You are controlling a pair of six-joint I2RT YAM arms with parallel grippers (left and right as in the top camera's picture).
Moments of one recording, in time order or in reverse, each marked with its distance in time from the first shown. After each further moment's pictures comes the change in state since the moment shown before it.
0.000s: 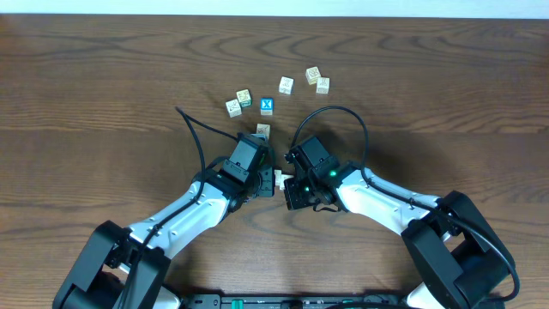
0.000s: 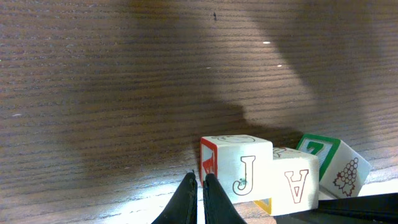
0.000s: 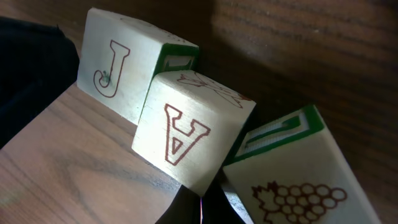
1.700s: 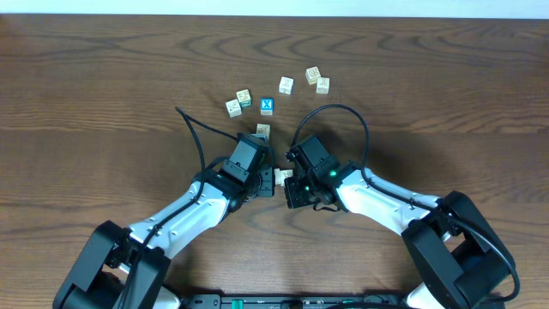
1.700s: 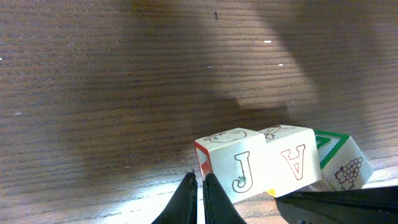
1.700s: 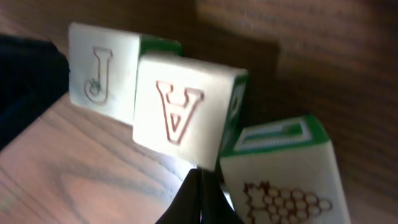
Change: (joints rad) left arm 0.000 0.000 0.000 -0.001 0.000 0.000; right arm 0.000 0.000 0.000 0.002 0.035 0.000
